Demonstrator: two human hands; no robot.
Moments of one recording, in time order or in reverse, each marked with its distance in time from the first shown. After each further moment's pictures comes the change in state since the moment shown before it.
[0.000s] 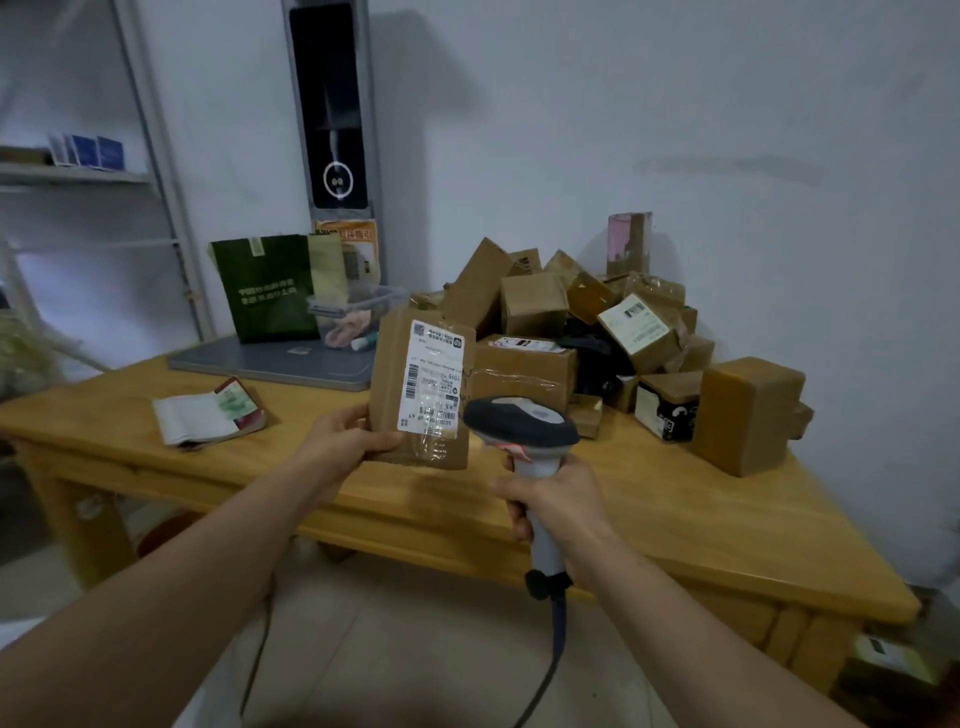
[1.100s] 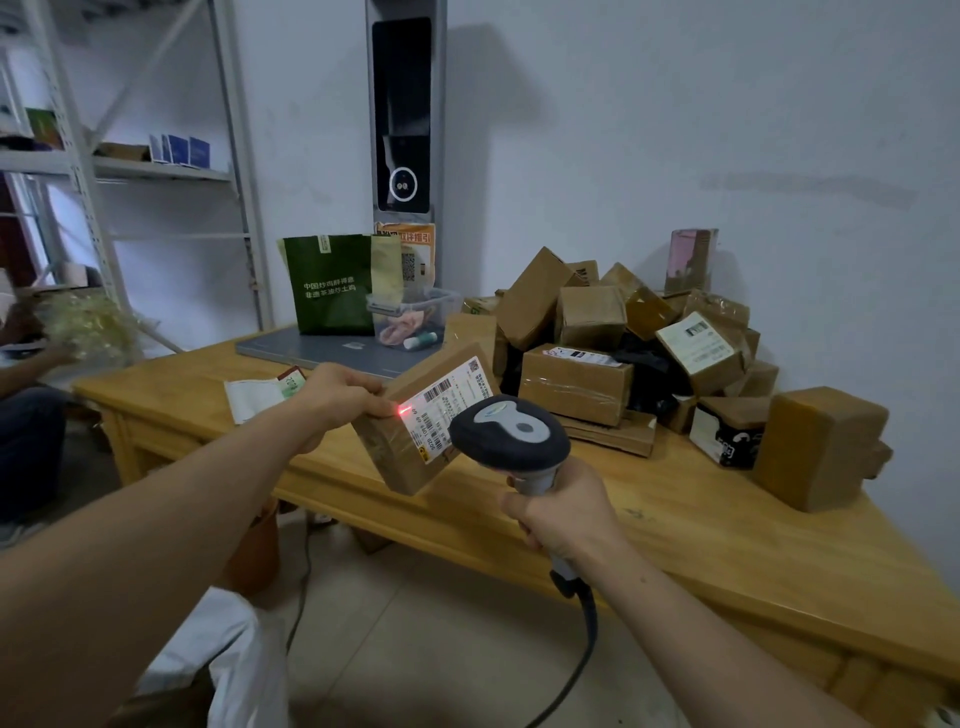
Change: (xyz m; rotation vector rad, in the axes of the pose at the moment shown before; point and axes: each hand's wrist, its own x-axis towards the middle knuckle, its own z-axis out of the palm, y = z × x) left_hand 0.010 0.033 -0.068 0.473 0.167 0.088; right_hand 0.004 -0.007 0.042 -0.352 -0.080 -0.174
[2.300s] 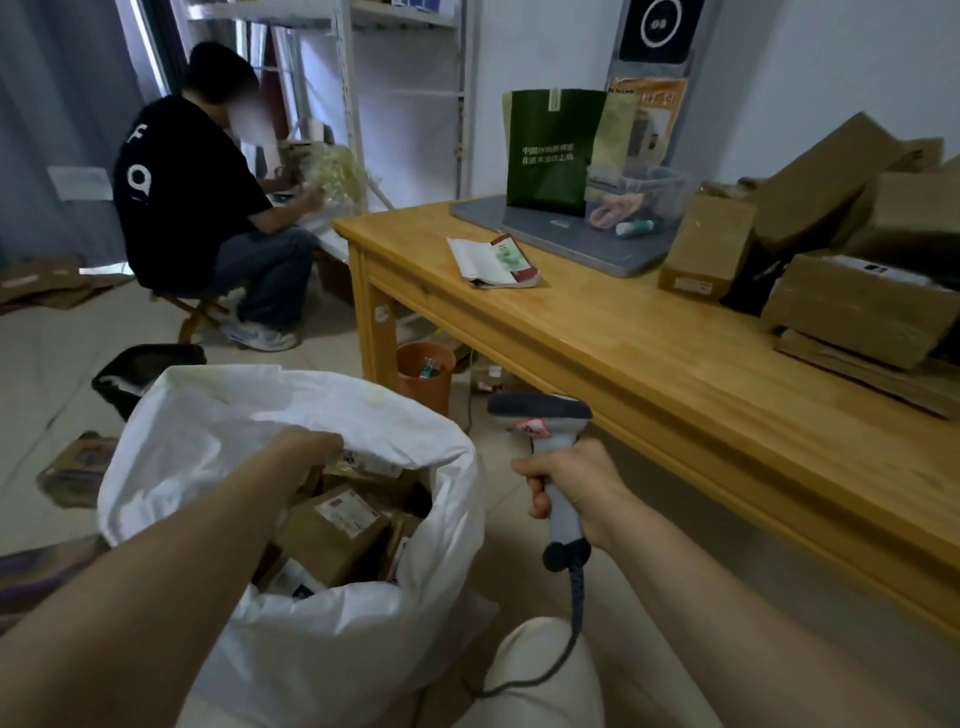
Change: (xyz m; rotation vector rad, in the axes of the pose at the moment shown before) left_hand -0.128 -0.282 -0.112 0.107 0.275 -0.805; right_hand -0.032 0.013 0.194 0.259 -0.463 0.510
